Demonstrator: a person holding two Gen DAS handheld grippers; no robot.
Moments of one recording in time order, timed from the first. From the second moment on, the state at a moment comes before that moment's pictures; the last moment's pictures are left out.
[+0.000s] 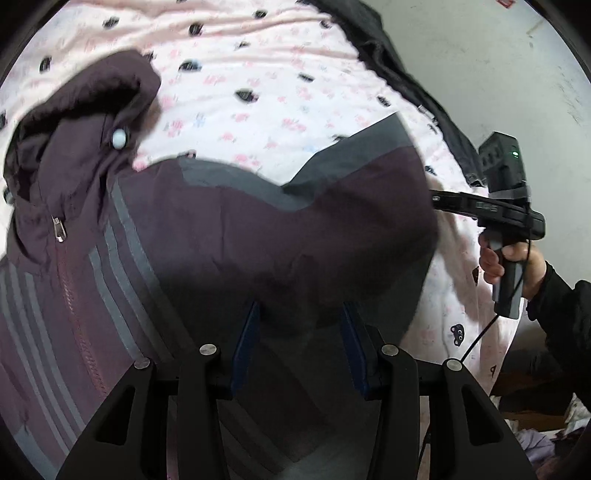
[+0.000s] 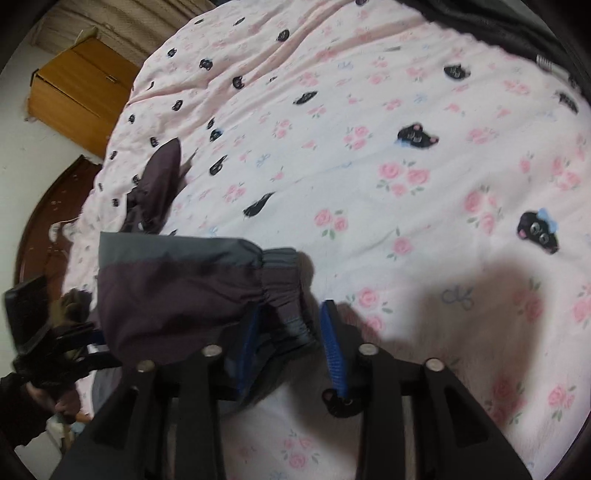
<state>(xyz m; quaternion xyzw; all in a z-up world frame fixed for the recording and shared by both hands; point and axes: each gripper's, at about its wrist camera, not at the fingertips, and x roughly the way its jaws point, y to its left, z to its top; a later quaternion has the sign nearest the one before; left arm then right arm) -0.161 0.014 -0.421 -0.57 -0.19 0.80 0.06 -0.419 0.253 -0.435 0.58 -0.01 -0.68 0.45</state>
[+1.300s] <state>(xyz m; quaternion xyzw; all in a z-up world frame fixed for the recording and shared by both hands) -0.045 -0.094 -0.405 -0.59 -0.19 0.79 -0.02 -0.258 0.226 -0.237 0.45 -0.03 -0.78 0.44</state>
